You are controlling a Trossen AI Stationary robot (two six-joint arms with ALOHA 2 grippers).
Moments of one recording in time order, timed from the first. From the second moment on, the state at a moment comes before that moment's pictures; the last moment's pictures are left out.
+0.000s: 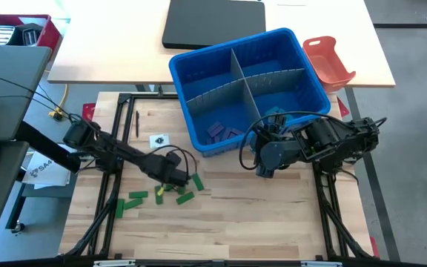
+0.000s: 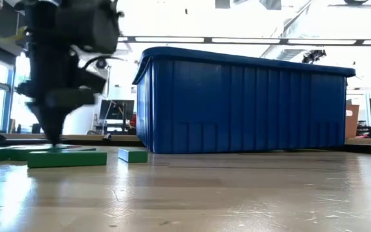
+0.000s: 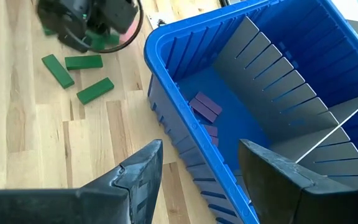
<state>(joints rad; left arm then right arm) -0.27 1.66 0.90 -0.89 -0.27 -1.17 0.34 1.65 2.07 -1.49 0.60 0.29</state>
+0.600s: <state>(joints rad) -0.47 1.62 1.06 -1.19 -0.08 -1.27 0.34 1.65 2.07 -1.49 0.60 0.29</state>
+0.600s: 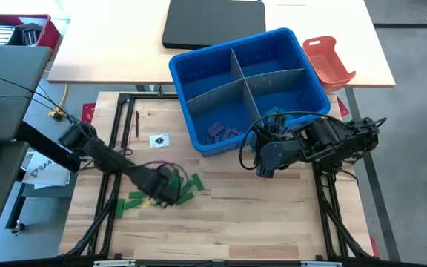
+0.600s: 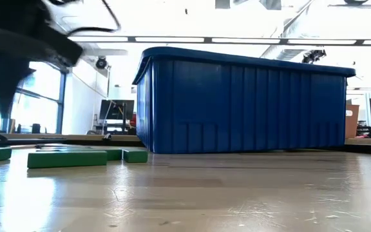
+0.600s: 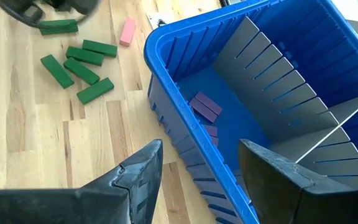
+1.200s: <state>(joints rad) -0.72 1.62 0.92 -1.23 0.08 -1.62 0.34 1.65 2.07 -1.49 0.60 0.29</state>
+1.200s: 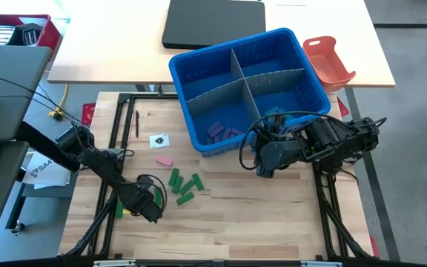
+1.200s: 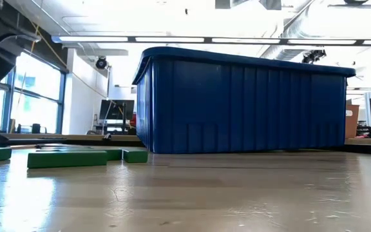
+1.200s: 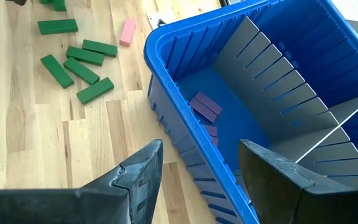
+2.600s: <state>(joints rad) -0.72 1.62 0.84 -0.92 -0.35 -1.66 0.34 1.65 2.07 -1.49 0.60 0.29</state>
